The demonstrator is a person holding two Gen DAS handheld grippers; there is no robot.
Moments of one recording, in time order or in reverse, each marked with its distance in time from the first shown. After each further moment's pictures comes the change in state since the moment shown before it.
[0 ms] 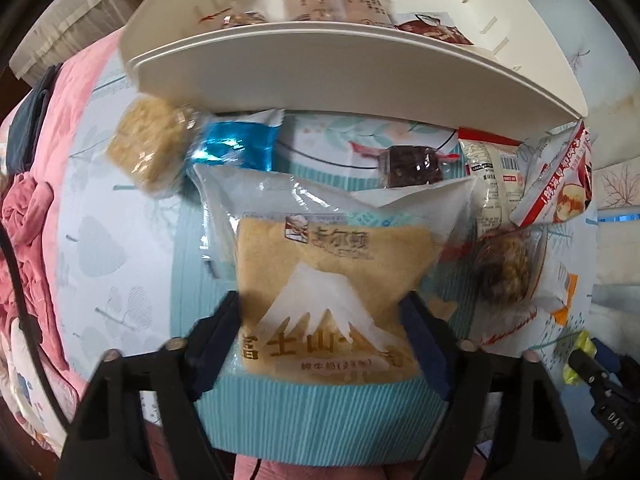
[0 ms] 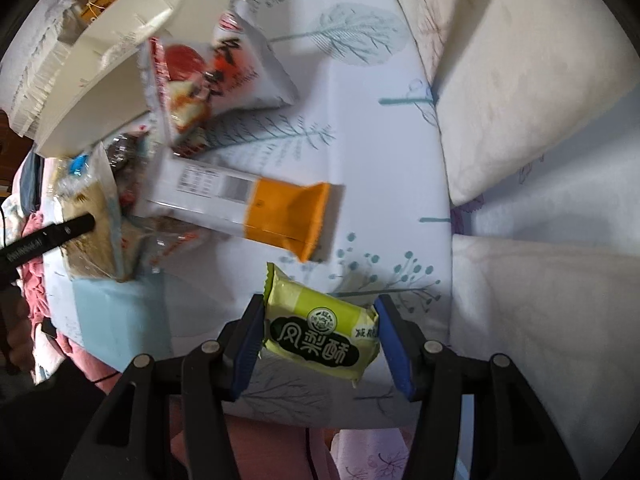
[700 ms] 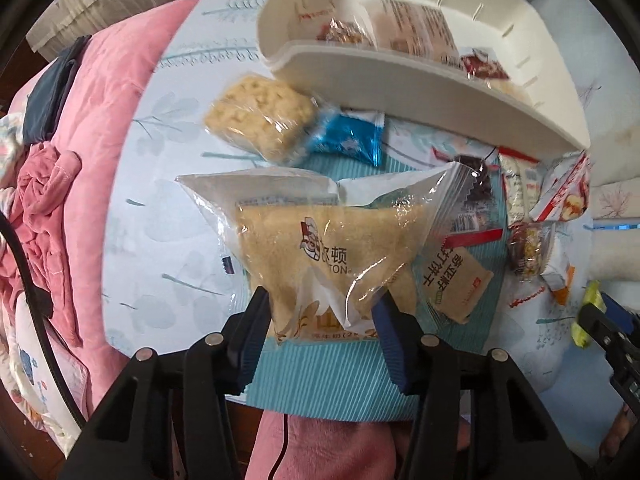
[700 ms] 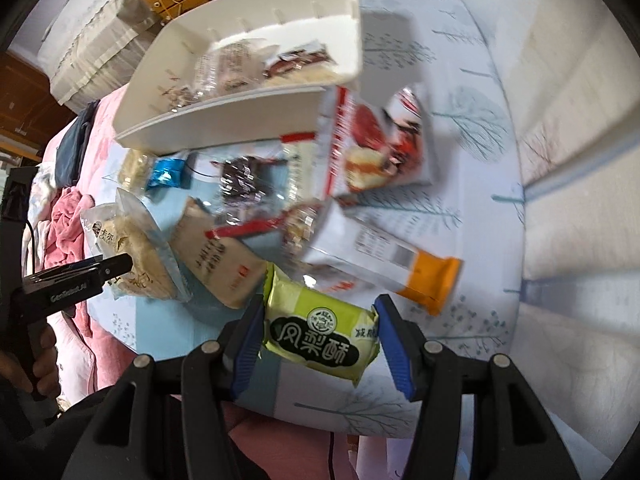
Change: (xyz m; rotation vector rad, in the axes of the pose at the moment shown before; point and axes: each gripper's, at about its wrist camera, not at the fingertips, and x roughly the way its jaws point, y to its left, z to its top) left arm -0.051 0.084 -0.014 -0.064 0.025 -0.003; right arm -0.044 0.103 0.027 -0.160 -0.079 0.067
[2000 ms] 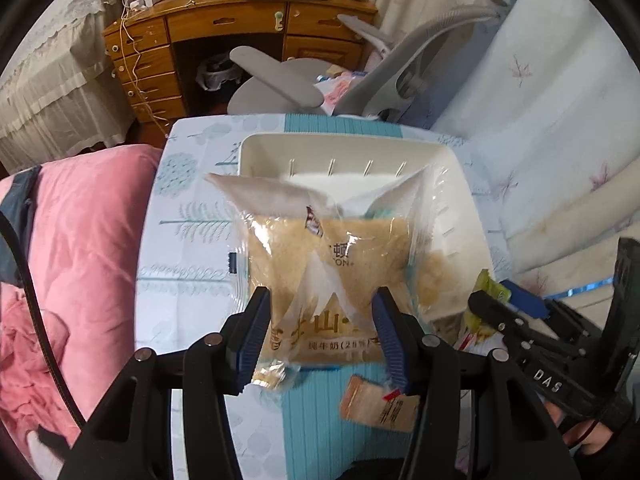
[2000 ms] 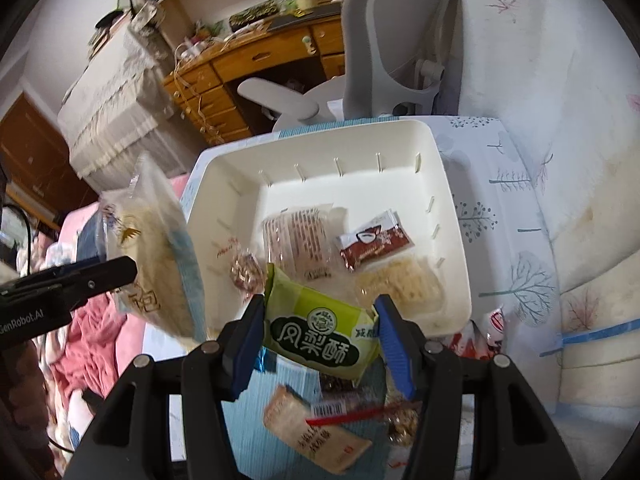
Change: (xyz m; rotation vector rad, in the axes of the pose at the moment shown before) left arm -0.111 -0.001 0.161 0.210 -0.327 -0.216; right arm -0.035 0.073 0.125 0.067 -0.346 0.051
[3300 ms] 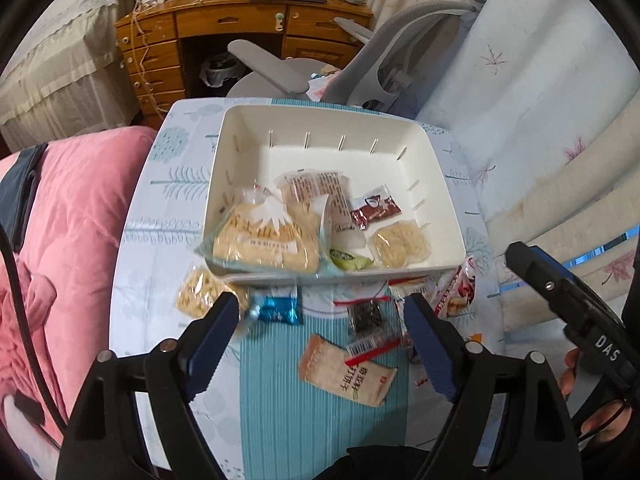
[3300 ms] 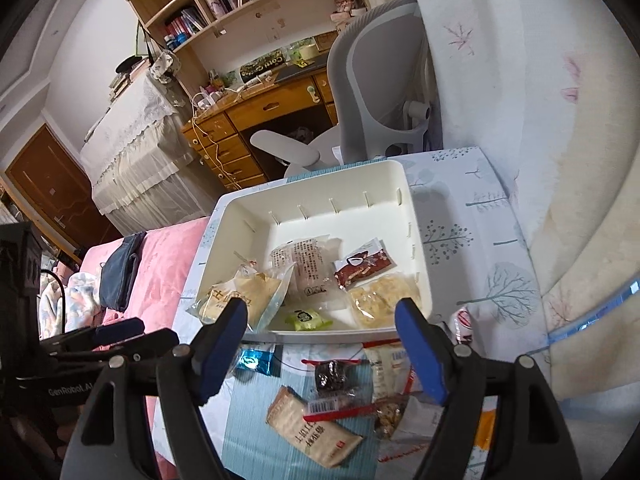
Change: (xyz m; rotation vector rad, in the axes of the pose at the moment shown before) left arm -0.025 -0.043 -0.072 -0.054 -0.024 0.010; right arm -0.070 -0.037 -0.032 0.019 -0.175 0.080
